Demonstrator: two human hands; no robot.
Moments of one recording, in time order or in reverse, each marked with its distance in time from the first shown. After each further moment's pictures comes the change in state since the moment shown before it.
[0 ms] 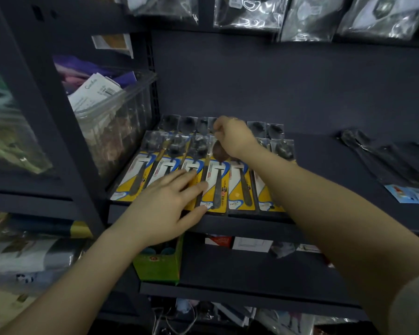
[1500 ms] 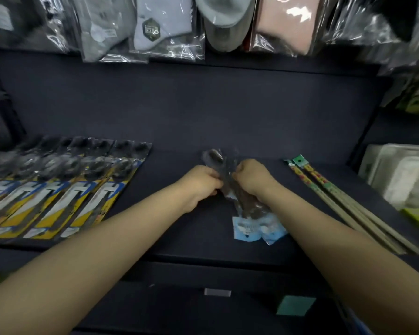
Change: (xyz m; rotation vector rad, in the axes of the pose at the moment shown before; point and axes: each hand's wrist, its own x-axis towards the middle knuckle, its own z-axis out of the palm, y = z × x) left_hand 0.287 0.314 0.049 -1.199 -0.104 -0.566; right_hand -0.126 0.318 -0.160 0.298 -0.094 0.406
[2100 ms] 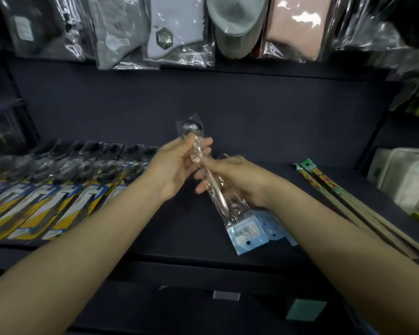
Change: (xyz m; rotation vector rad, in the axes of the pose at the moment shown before) left_hand -0.018 0.016 -0.060 -0.705 0.072 0.272; right_hand -0.043 -0.054 -0.008 0.558 -0.560 -0.151
